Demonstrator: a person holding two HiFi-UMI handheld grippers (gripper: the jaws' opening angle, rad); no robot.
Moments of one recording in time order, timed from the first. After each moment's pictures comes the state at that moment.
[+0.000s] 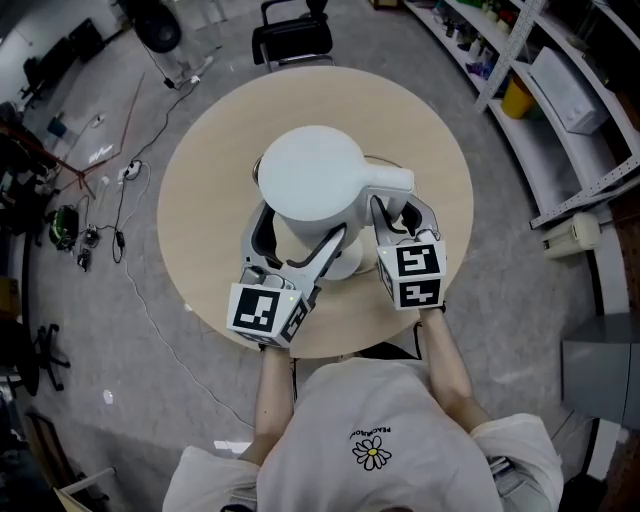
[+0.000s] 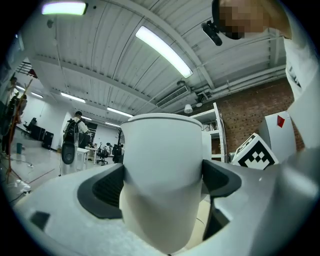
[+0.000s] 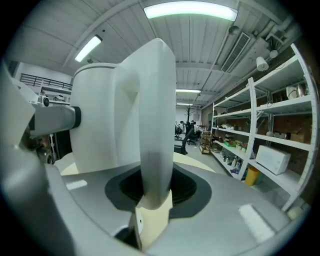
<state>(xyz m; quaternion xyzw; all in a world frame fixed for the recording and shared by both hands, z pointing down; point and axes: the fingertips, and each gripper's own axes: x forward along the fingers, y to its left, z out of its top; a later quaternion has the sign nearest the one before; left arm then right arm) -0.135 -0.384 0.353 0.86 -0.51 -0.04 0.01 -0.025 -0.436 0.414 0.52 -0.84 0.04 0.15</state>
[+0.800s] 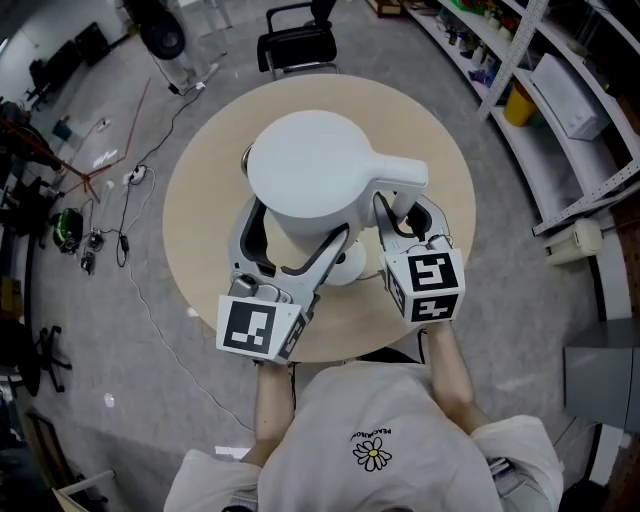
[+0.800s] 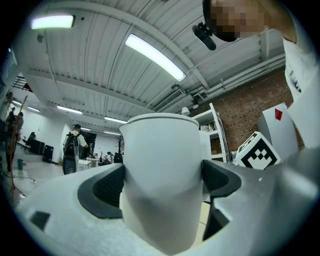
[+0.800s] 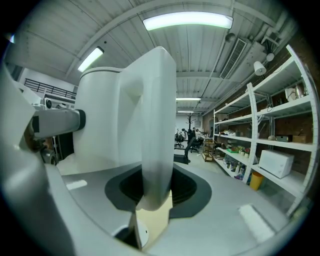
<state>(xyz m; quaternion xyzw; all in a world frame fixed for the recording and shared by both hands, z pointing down) -0.141 -0.367 0.287 0.85 -0.52 -0.05 -0.04 -0.037 -0.421 0.357 0.51 -0.85 0.02 0.10</state>
